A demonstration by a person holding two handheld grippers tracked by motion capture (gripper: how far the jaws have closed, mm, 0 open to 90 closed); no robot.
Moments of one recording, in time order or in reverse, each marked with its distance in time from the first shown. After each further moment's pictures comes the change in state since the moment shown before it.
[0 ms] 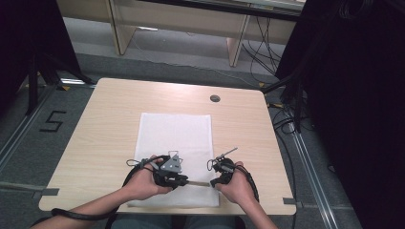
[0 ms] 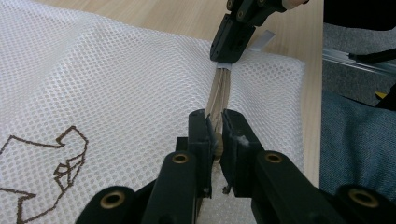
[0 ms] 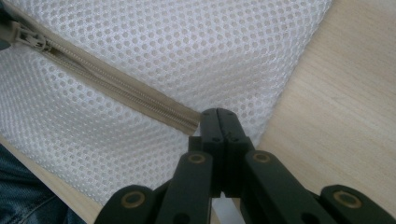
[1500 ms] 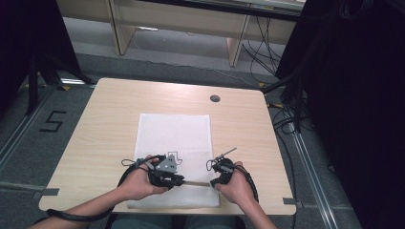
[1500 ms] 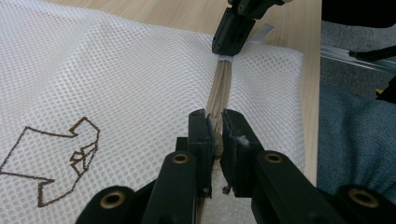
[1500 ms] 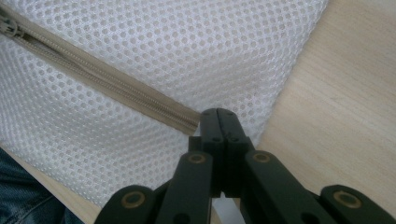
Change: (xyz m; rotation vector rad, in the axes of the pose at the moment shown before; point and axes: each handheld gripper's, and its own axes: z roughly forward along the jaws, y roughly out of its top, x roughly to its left) left arm 0.002 -0.006 -0.010 0.004 0.002 -0.011; right arm 0.001 0.000 0.001 -0.013 -0.011 -0.014
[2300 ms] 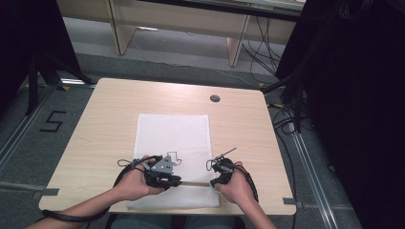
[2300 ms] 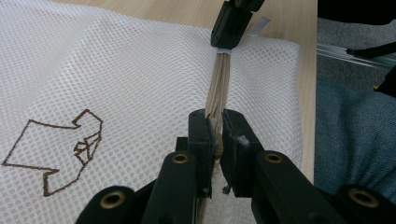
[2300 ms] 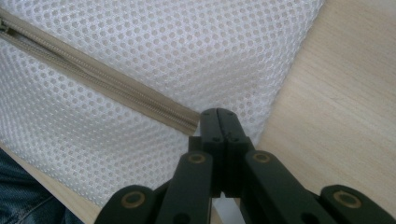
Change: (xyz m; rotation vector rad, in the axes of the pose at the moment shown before) left arm 0.002 -0.007 -0.007 -0.010 -0.010 0.019; right arm 0.000 0.000 0.000 0.001 -0.002 0.003
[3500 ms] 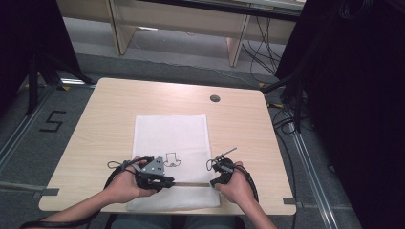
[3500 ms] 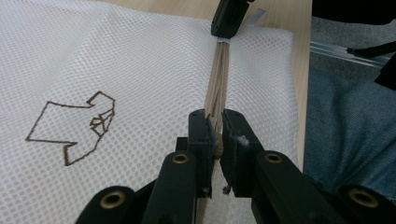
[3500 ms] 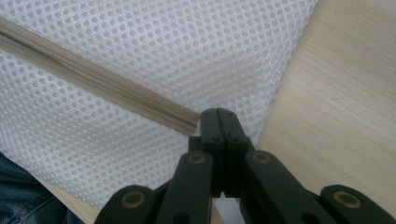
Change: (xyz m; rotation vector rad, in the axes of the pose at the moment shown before) left arm -0.002 -0.013 -0.021 -0.002 0.020 -0.008; right arm -0.001 0.000 0.001 -0.004 0.002 -0.002
